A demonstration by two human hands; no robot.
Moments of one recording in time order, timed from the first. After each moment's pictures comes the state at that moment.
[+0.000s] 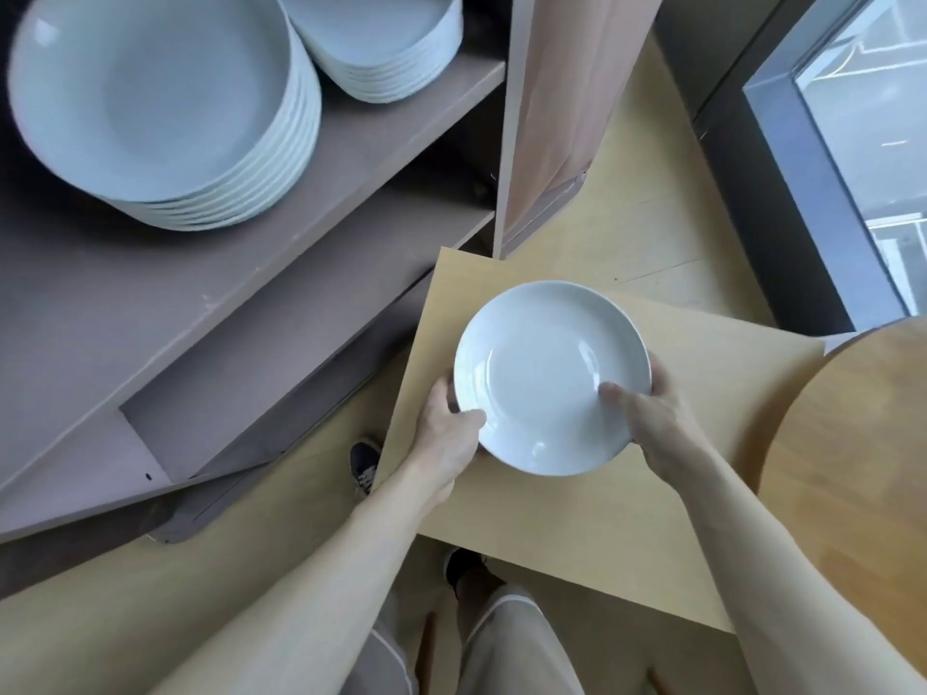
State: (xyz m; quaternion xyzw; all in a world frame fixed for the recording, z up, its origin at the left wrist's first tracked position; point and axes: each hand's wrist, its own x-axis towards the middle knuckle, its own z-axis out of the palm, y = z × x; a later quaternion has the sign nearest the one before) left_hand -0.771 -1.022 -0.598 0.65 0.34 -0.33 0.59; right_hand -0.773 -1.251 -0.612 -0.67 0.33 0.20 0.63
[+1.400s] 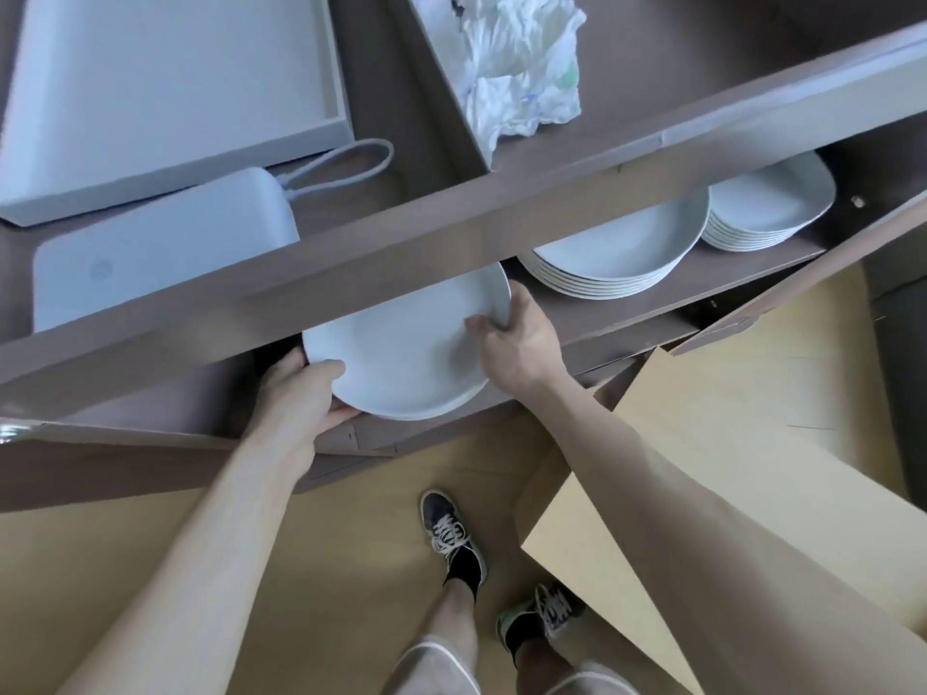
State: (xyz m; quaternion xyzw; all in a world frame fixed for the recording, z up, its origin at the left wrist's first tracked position) left_hand -0.790 -0.673 -0.438 0.60 0.51 0.01 0.62; right_hand -0.672 -0.853 -0.485 -0.83 -0.01 0.25 0.50
